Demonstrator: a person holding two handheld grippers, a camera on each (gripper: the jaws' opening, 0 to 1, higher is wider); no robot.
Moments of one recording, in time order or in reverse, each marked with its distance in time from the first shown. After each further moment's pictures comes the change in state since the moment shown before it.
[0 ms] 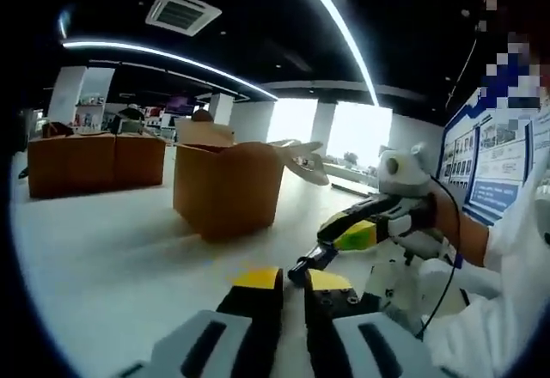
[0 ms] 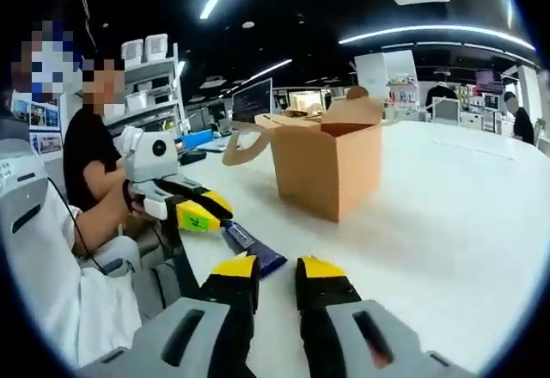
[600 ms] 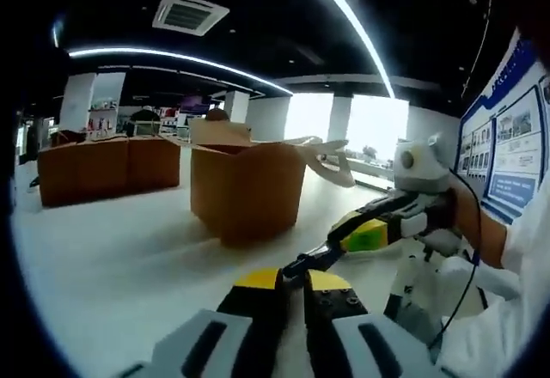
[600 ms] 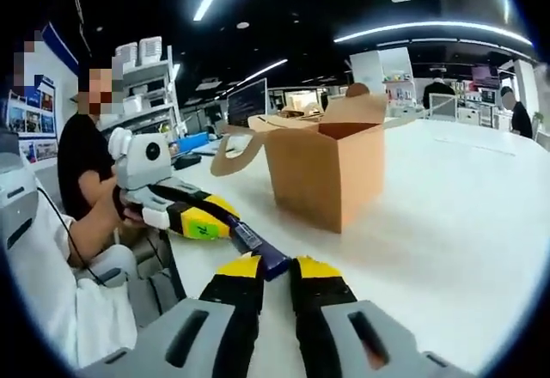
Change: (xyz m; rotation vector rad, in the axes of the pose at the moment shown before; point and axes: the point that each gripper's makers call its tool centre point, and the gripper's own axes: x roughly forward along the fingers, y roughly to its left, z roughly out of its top) left arm 0.008 0.018 0.002 0.033 0.028 0.108; right arm 0.015 -0.003 0.005 0.034 -0.005 -0.012
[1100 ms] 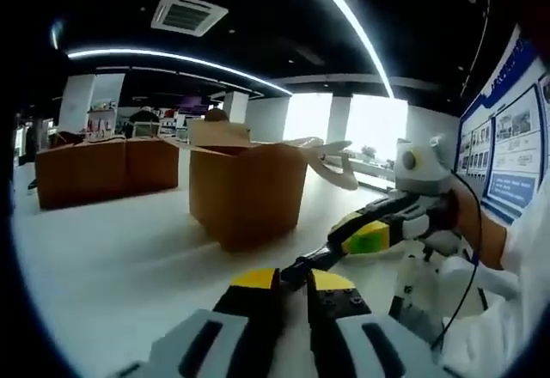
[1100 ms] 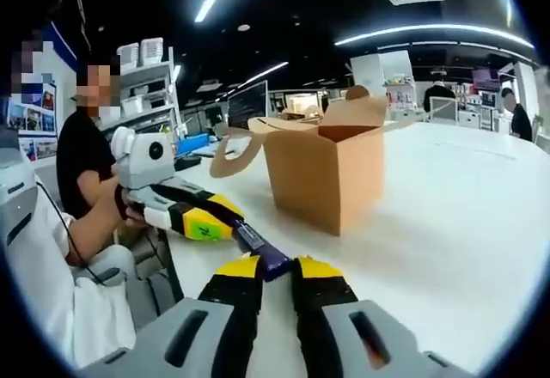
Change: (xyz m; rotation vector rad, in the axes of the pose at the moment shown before) left arm 0.001 -0.001 0.003 -0.006 -0.008 -0.022; right arm 0.000 0.001 0.001 -0.024 -0.013 -0.001
